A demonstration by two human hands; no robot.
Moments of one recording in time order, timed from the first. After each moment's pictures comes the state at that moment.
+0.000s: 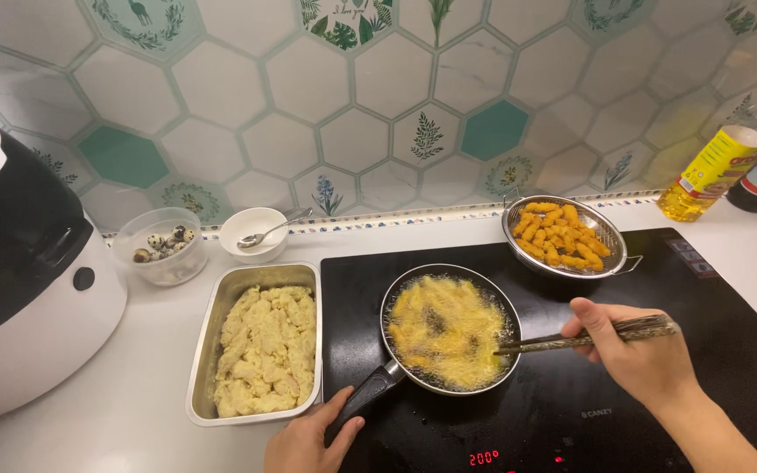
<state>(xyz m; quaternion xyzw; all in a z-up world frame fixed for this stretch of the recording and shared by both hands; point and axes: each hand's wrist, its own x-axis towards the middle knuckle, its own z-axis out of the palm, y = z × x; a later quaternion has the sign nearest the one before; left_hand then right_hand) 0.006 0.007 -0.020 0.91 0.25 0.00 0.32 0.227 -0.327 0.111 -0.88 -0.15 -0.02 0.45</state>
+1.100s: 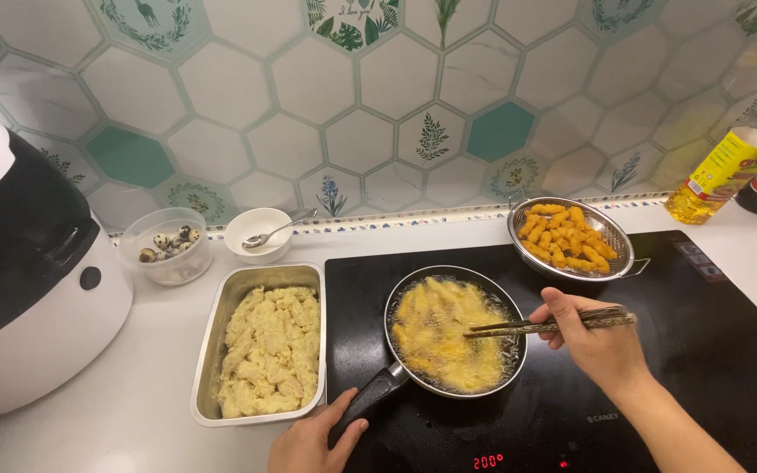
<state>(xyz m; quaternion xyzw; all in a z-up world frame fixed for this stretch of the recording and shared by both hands) 0.007 0.007 -0.019 0.91 0.26 -0.02 0.32 0.246 -0.295 0.085 -0.86 -0.13 0.00 0.49</state>
